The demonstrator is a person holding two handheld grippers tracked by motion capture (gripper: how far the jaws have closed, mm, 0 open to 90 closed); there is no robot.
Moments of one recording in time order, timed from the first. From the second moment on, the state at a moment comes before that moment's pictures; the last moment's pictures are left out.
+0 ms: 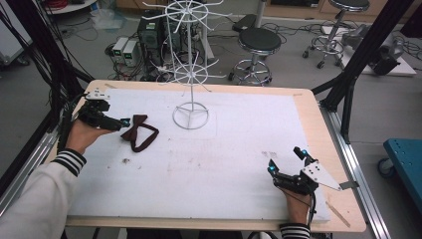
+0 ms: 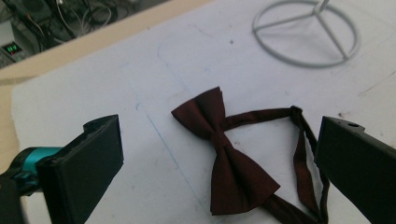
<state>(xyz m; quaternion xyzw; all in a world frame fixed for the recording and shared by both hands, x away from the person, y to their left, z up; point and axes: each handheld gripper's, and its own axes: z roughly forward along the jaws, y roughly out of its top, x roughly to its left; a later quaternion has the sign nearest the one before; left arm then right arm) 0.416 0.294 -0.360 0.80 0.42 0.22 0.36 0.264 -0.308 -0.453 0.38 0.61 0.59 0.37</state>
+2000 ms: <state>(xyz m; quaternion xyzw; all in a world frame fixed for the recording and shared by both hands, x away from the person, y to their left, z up) 0.459 0.248 -0.415 0.84 0.46 0.17 0.22 0.264 -0.308 -0.453 0.38 0.61 0.59 0.37</state>
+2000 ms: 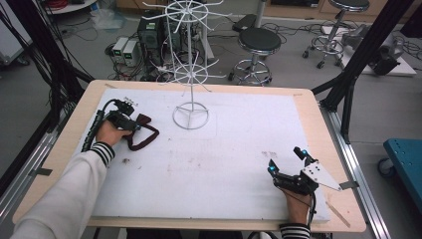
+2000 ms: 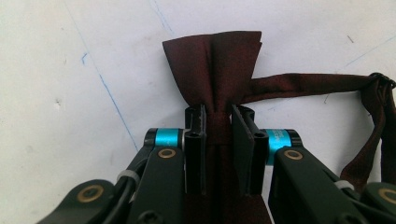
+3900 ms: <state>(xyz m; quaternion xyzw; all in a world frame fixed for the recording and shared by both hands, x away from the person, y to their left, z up) 0.389 0.233 -0.311 0.80 0.33 0.18 0.47 0.263 -0.308 -0.453 0.38 0.61 0.59 0.37</state>
